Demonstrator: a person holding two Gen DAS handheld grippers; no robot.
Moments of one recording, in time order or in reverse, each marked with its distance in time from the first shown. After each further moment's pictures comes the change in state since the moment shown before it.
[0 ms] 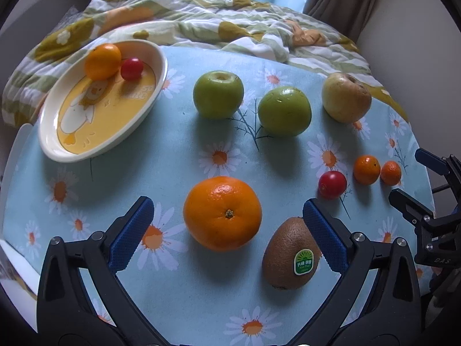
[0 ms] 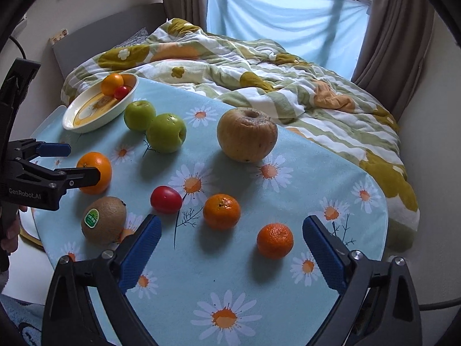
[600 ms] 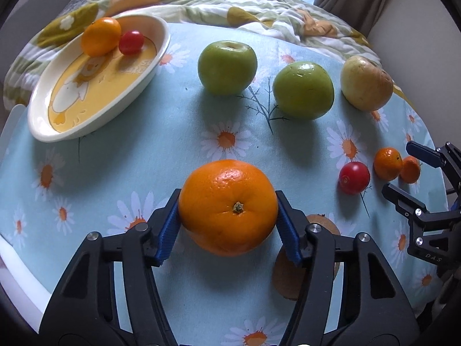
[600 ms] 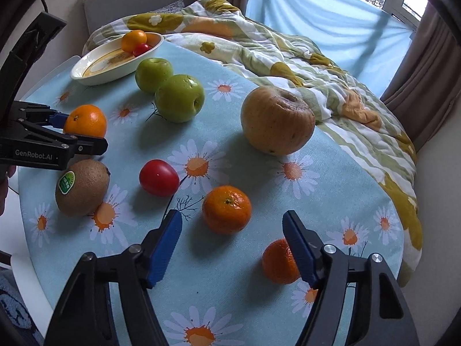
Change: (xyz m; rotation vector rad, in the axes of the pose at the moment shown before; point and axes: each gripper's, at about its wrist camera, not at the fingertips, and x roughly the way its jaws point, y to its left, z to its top) left arm 0.027 0.004 -0.012 -0.025 0.043 0.025; right arm 0.035 0.010 -0.005 -0.210 0.049 0.031
